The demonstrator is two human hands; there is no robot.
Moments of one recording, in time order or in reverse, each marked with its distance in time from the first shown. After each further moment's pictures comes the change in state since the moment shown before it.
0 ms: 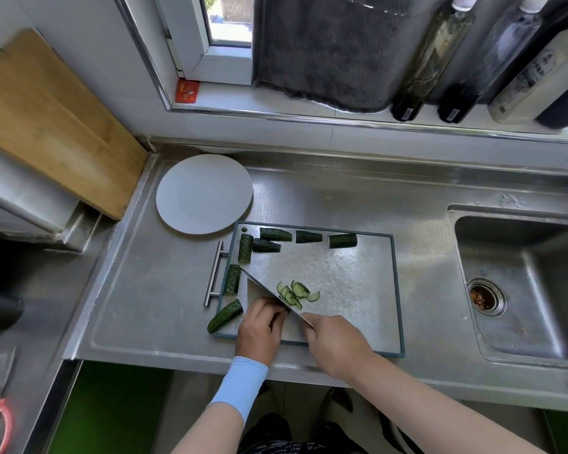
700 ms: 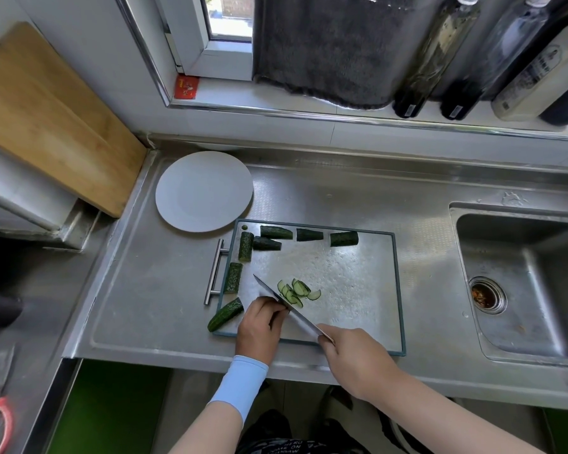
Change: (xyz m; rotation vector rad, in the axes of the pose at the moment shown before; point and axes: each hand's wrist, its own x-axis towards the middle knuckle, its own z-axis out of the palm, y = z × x) left_hand -0.001 -0.001 0.001 -0.012 0.016 -0.038; right_hand -0.032 0.014 -0.009 -0.001 -0.017 -0.008
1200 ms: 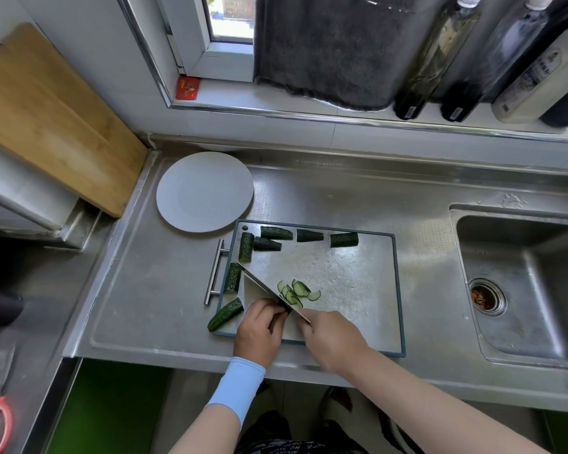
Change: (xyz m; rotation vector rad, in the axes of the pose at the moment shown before) left_hand -0.004 -0.003 -0.002 0.001 -0.010 0.049; right_hand 0.040 -0.021 0.009 0.009 0.011 0.023
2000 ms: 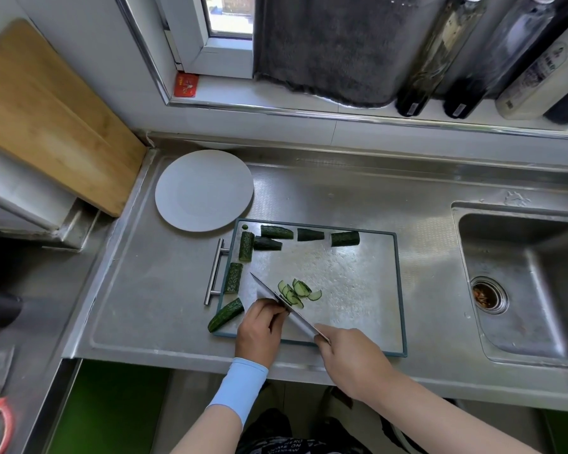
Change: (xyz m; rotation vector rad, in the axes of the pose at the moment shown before) left_hand 0.001 0.000 0.002 -0.027 0.038 -0.013; right_hand -0.029 0.022 0.000 0.018 0.004 0.000
